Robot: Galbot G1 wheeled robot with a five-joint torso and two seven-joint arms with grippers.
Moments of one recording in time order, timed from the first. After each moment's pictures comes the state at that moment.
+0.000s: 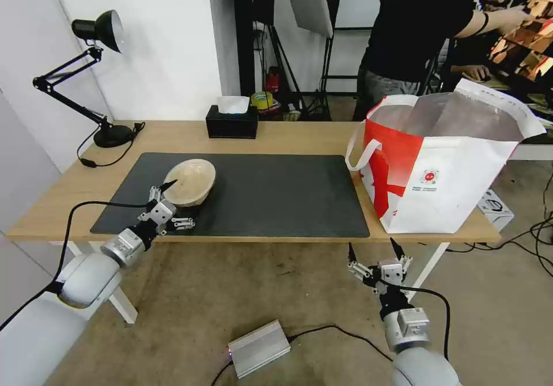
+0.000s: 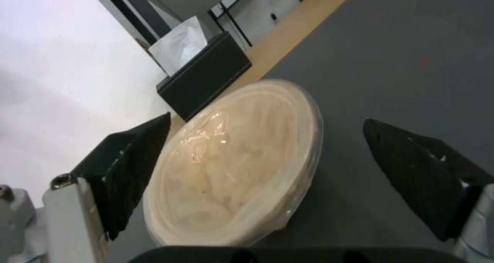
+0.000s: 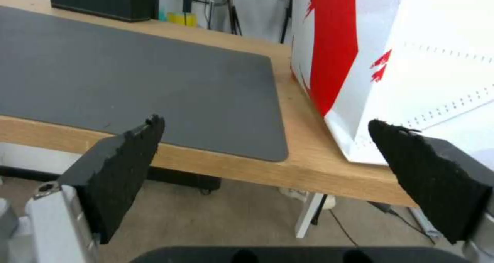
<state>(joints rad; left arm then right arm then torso) 1.10 -0.74 -0.34 -1.73 -0.14 -0.11 0.18 -1.55 1.11 0.30 2.04 0.13 0.03 0.38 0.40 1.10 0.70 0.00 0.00</state>
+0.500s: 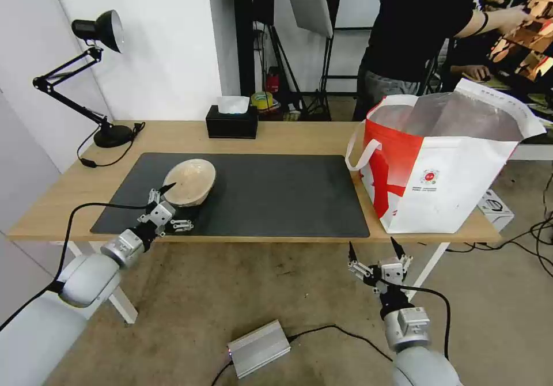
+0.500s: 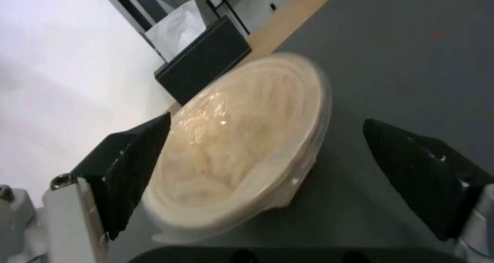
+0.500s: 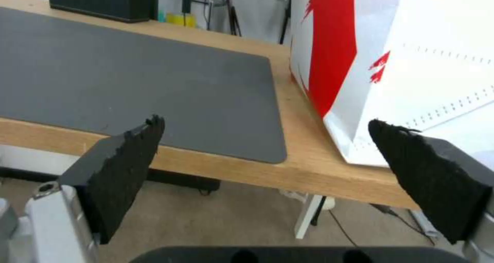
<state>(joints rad) 1.09 -0.74 -0.33 -1.69 -0.14 -0.12 0.18 -1.55 1.11 0.30 2.04 0.13 0.03 0.38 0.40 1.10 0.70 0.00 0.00</state>
